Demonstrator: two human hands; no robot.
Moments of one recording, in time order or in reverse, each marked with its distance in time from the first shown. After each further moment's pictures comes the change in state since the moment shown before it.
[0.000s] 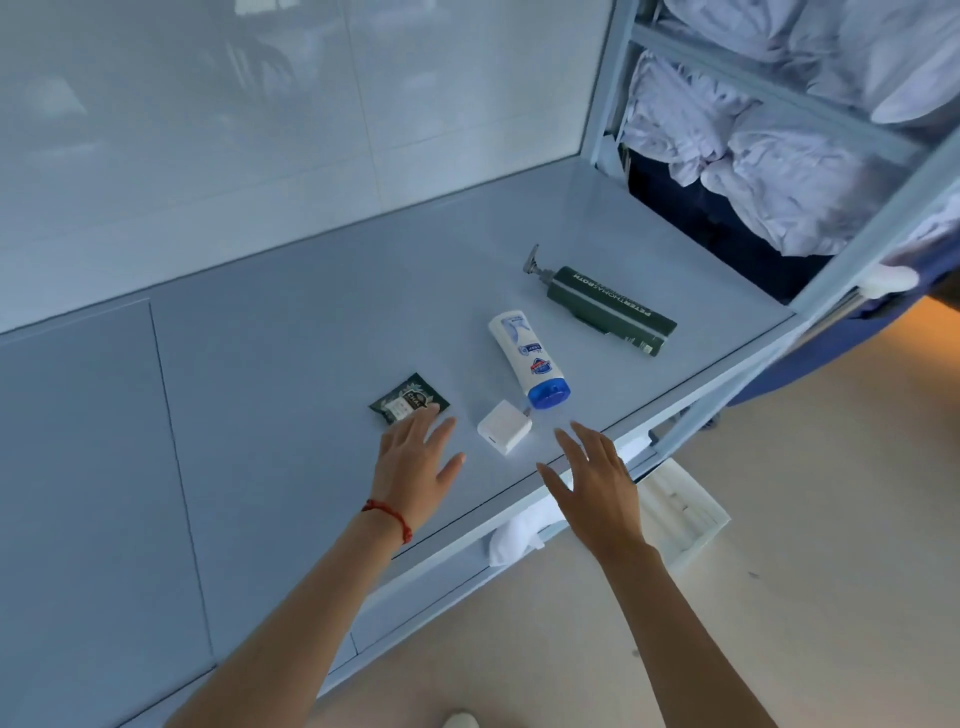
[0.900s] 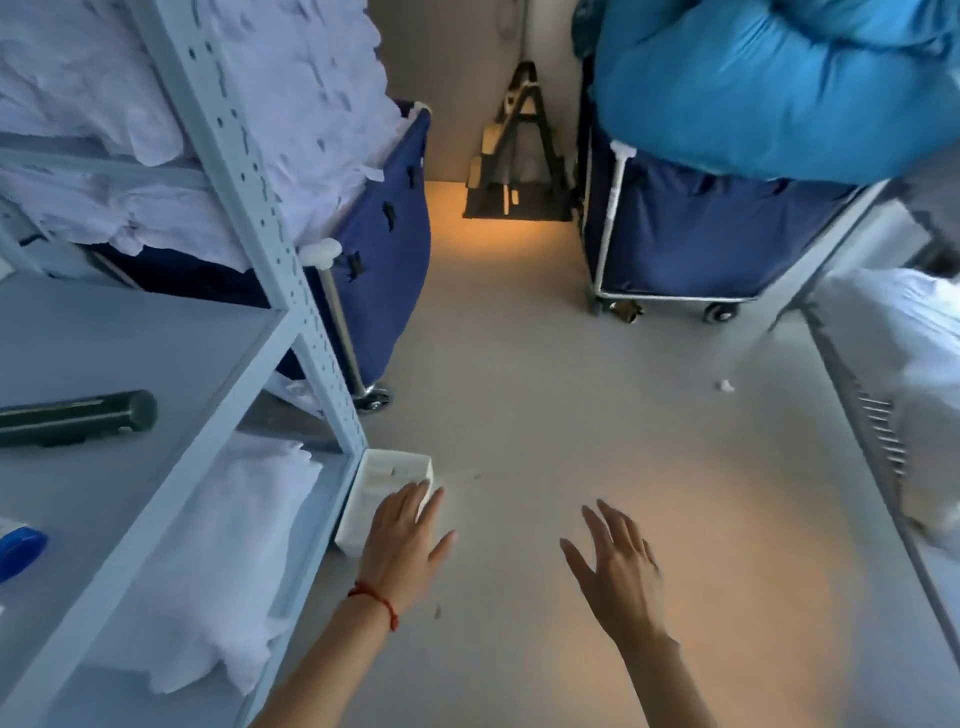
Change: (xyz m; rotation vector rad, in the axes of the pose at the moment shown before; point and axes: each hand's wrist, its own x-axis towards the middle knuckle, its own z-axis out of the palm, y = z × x) left_hand -0.093 0.450 0.109 -0.024 -0.322 0.783; right_hand -0.384 0.299 -0.163 -0.088 0.327 0.896
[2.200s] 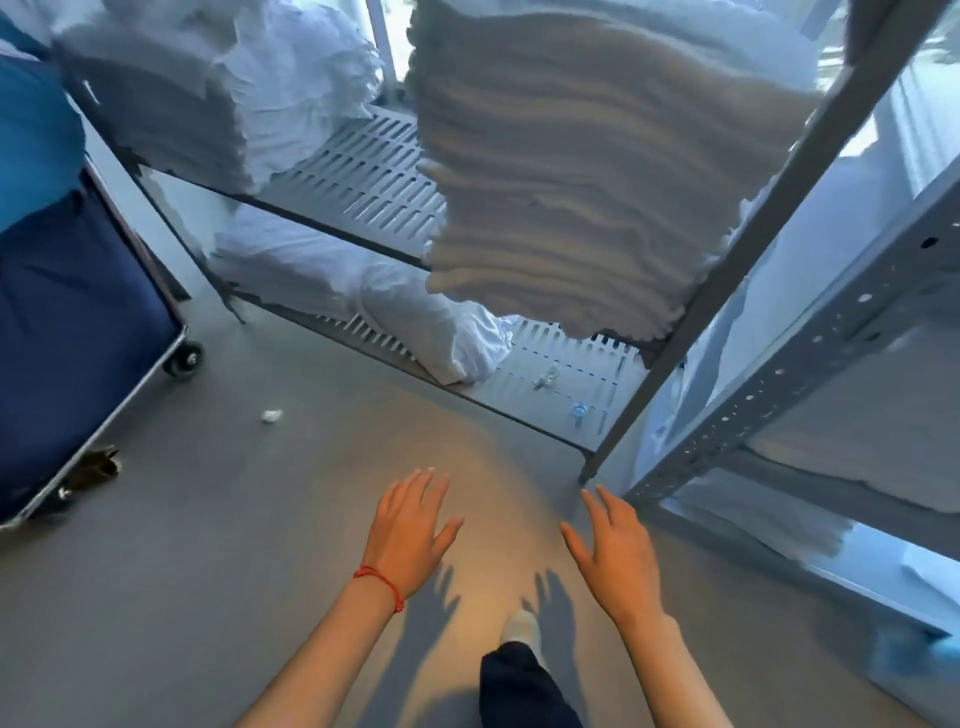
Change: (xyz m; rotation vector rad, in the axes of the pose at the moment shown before) left_hand 0.321 0.620 0.231 0.108 -0.486 1.266; right_hand -0.014 0.485 -0.136 0.003 0.361 1.266
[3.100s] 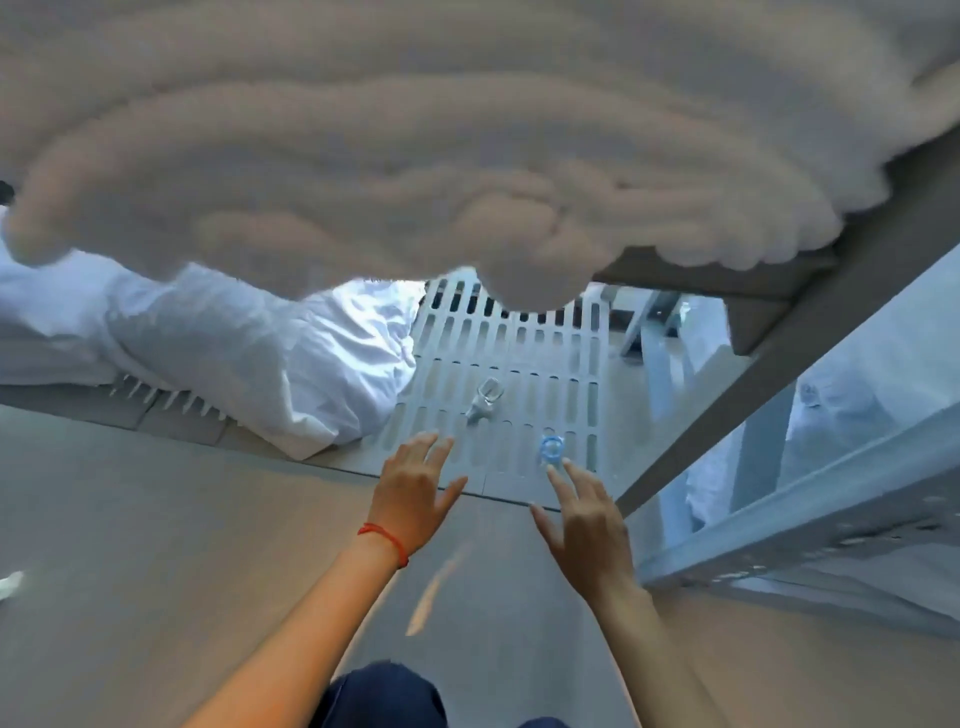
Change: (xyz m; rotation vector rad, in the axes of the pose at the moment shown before) left_hand 0.447 -0.038 0.331 -0.090 0.091 0.329; right_hand 0.341 0.193 0.326 0.002 0.272 0.008
